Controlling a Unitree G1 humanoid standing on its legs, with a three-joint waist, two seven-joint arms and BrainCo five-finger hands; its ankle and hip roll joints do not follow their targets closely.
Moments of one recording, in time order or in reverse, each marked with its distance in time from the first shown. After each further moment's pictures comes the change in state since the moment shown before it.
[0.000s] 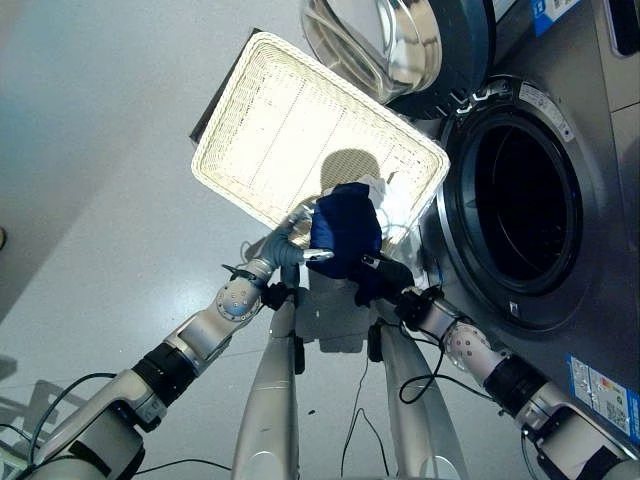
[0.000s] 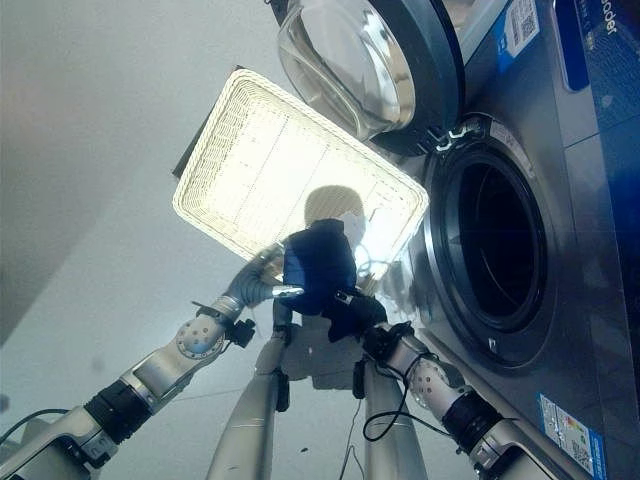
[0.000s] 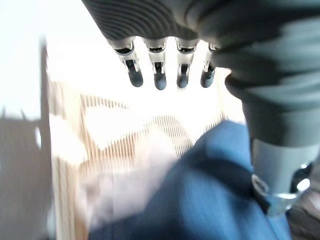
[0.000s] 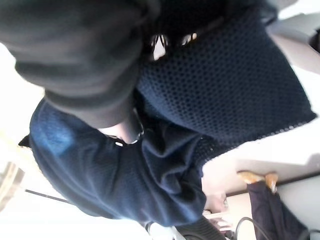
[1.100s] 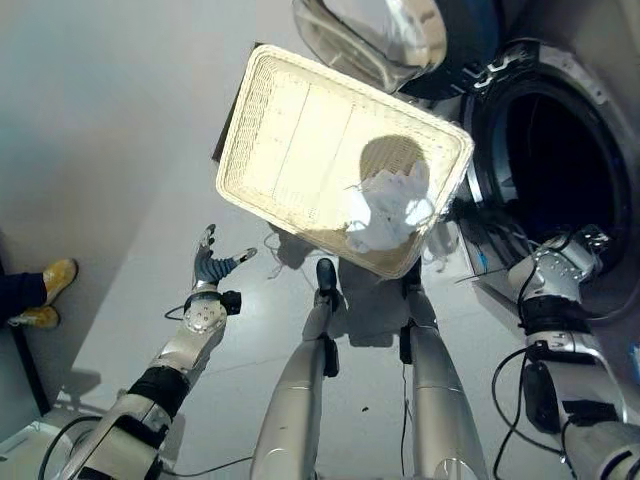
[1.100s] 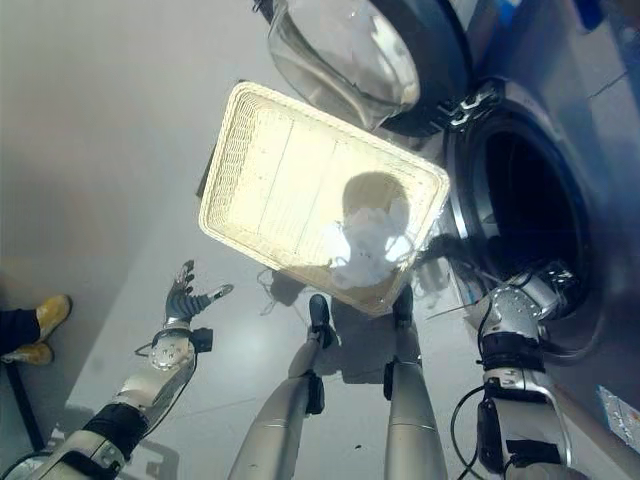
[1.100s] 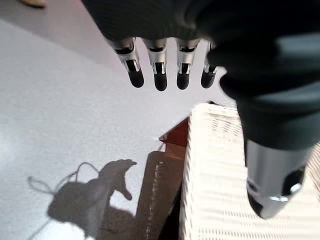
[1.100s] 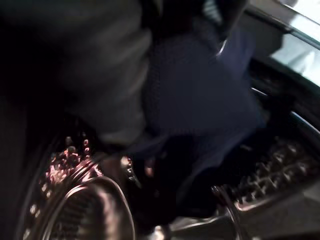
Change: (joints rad) left arm 0.096 -0.100 0.214 0.358 -0.222 -0.051 0.105; right arm -0.299 -0.010 -0.831 0.282 0.601 -0.969 -0.501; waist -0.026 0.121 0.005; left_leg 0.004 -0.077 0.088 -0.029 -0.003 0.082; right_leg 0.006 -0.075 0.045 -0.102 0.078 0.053
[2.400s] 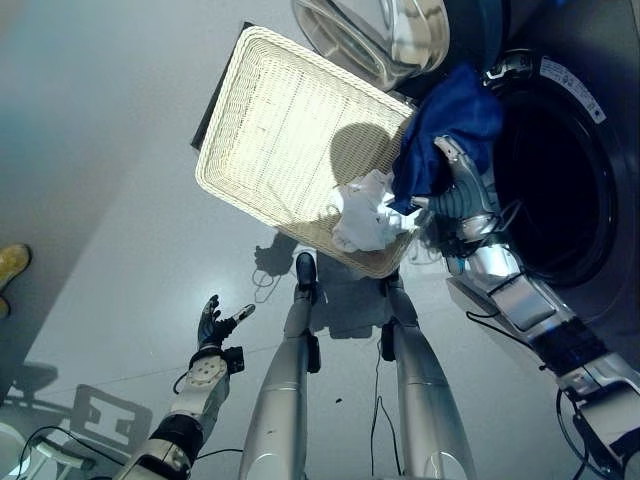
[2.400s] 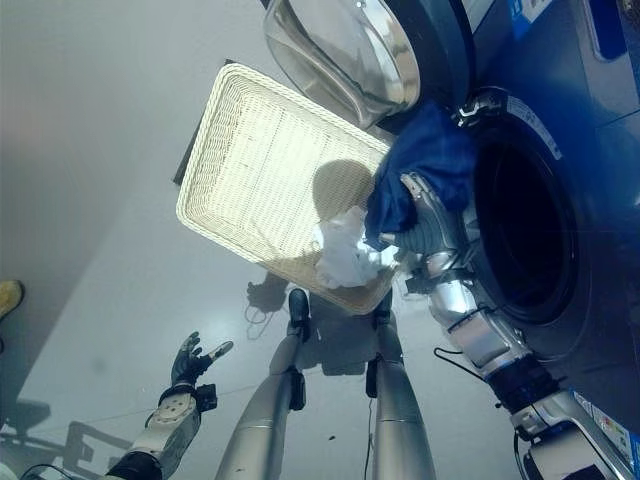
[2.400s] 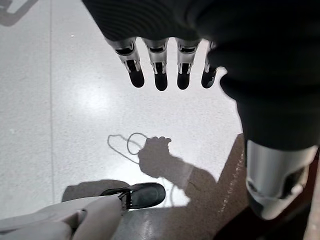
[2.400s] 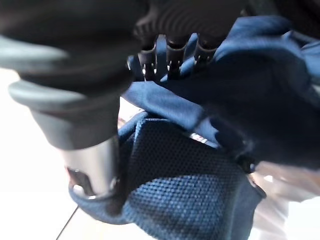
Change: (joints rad) left arm 0.156 -0.205 0.122 0.311 -0.067 -0.061 -0.178; right arm 0.133 -0.202 0.643 -0.367 -2.124 0.722 -0.039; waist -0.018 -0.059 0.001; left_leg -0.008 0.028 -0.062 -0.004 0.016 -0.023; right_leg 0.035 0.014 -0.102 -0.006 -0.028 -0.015
